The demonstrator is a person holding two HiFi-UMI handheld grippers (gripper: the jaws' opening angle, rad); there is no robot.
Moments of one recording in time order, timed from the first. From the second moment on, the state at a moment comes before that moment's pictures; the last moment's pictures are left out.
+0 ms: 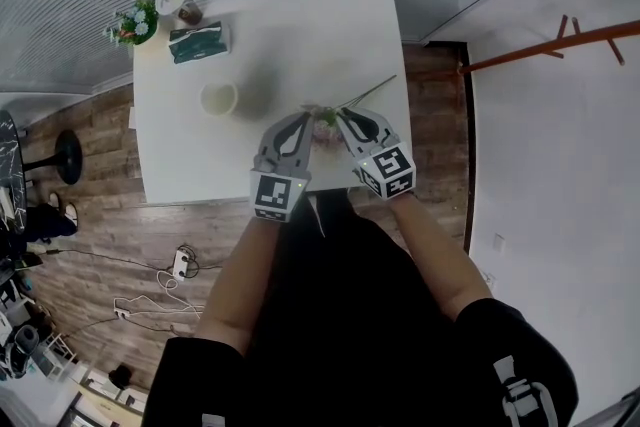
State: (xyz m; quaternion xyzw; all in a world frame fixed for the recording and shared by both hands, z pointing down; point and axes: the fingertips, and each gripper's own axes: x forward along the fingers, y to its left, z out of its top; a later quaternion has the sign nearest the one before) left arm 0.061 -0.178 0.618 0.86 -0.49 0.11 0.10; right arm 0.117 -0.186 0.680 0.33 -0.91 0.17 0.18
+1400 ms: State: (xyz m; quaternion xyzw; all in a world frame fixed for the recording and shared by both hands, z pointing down) left arm 0.039 -0.154 0.506 0.85 -0.52 0.06 0.07; right arm 0.083 -0.167 0.514 0.23 -0.97 0.09 0.06
